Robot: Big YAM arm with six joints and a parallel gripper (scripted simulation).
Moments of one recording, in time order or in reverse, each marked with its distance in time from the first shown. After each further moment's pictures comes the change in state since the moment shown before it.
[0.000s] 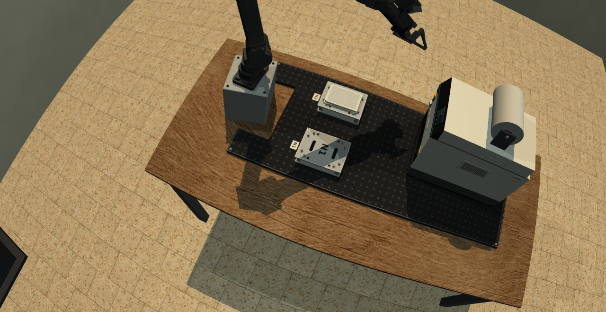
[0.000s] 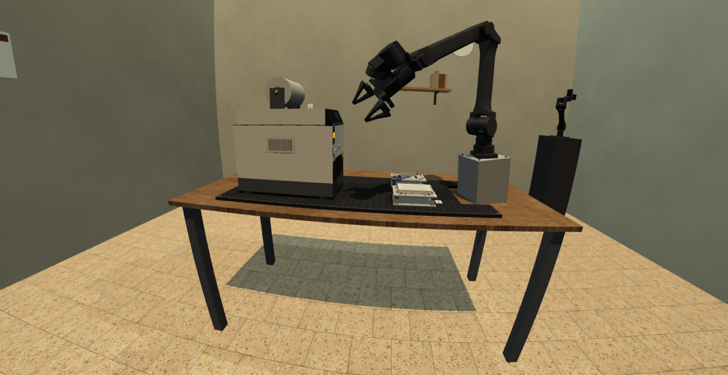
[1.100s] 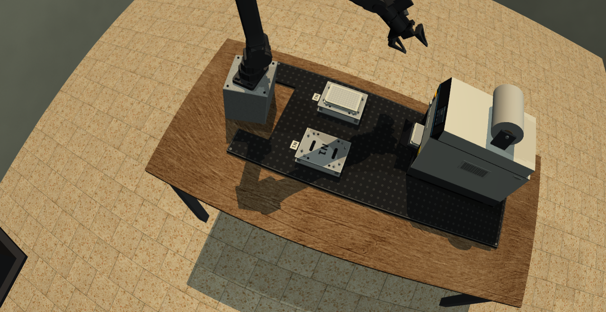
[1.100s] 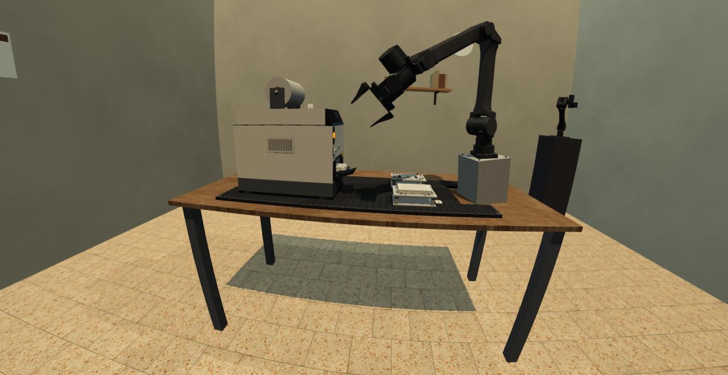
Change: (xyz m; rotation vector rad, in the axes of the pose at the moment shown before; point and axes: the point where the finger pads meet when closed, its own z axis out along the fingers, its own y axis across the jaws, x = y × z) arm 0.016 0.001 0.003 -0.005 0.015 -0.730
